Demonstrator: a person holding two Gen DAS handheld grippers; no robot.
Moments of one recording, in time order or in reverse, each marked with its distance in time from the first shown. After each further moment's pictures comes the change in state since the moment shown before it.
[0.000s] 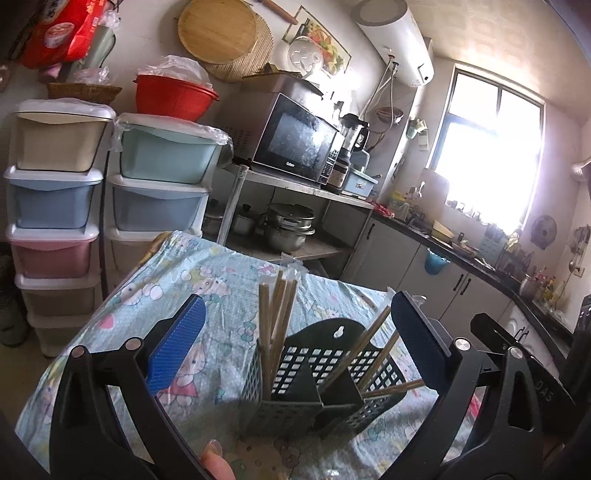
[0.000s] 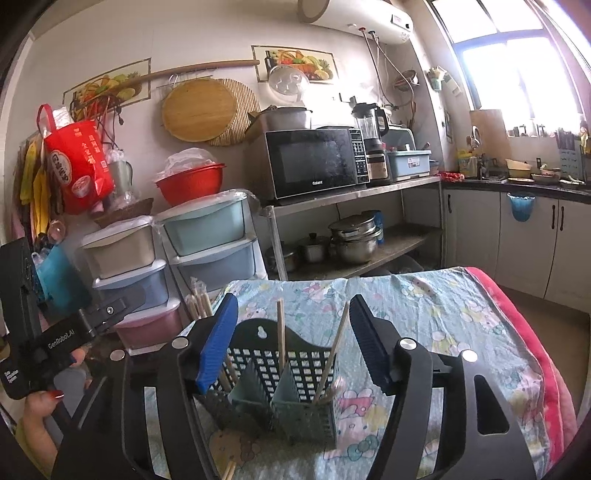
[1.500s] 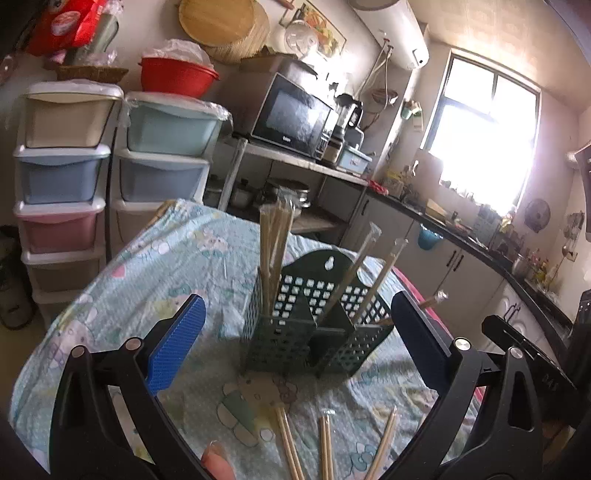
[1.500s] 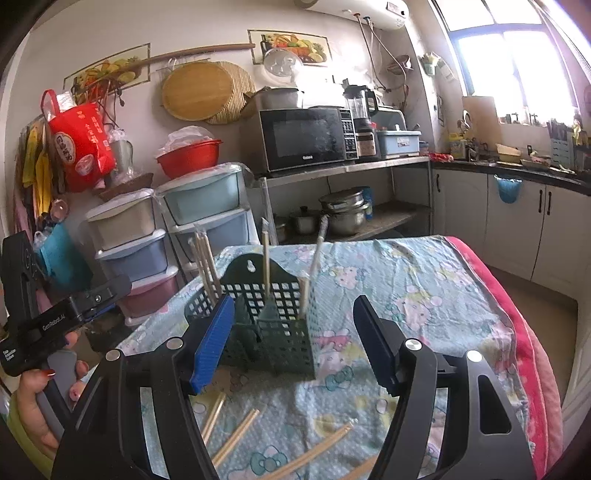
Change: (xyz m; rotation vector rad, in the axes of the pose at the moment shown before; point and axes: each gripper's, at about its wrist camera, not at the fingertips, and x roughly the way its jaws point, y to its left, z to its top) left arm -0.043 -0.005 -0.051 0.005 0.084 -0.017; right arm -0.065 -0.015 -0.044 -0.002 0.090 -0.031
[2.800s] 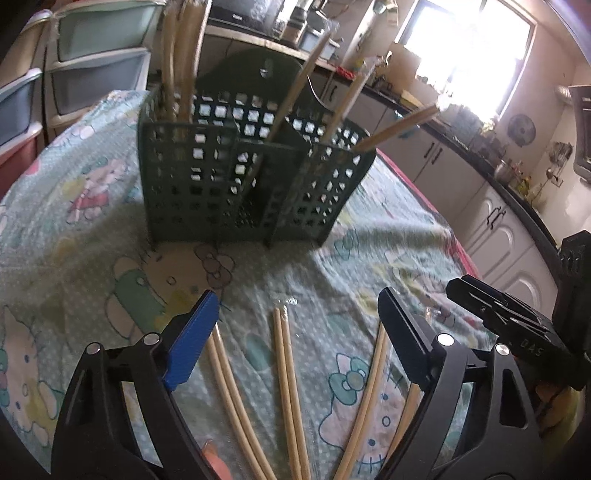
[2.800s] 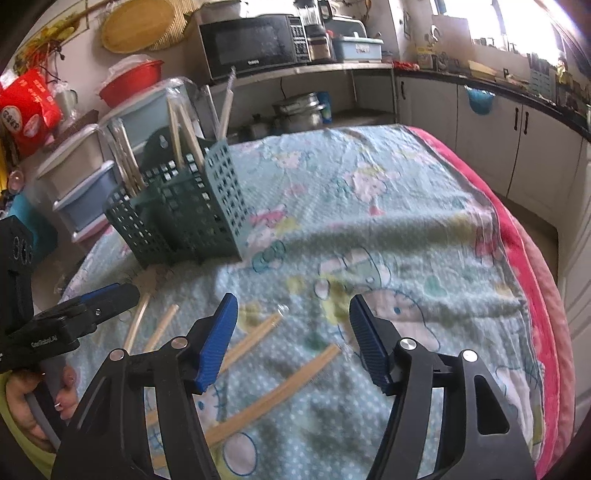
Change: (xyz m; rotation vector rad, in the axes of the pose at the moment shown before) left arm 0.082 -0.039 -0.099 0.076 0.432 -0.122; right arm 0.035 -0.064 -0.085 0.101 0.349 -0.117
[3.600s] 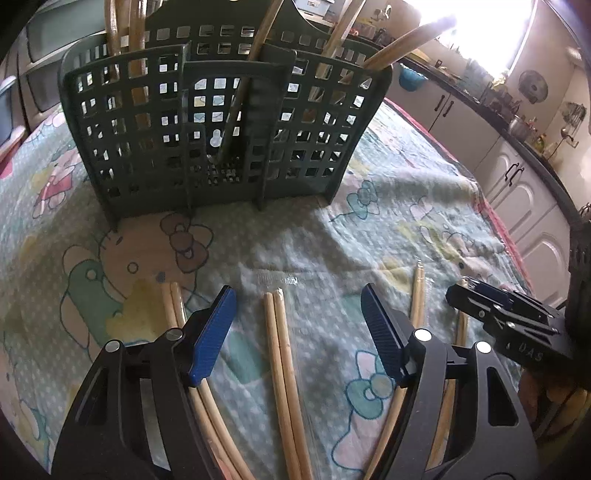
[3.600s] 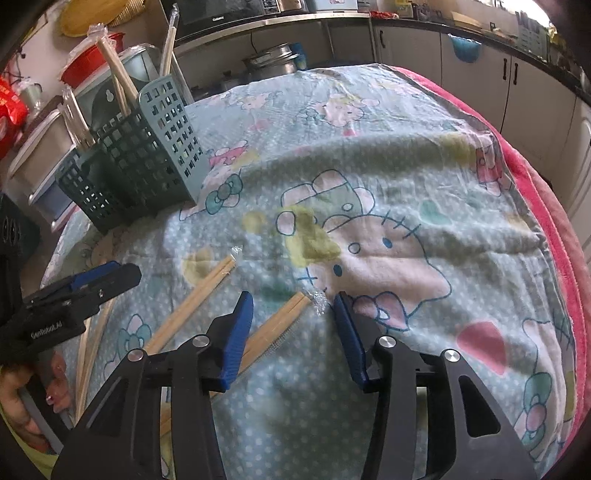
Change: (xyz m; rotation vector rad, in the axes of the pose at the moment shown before) left arm 0.053 -0.011 -0.002 0.081 0.152 0.077; right arm 0.042 -0.020 -0.025 0.076 0.169 -0.046
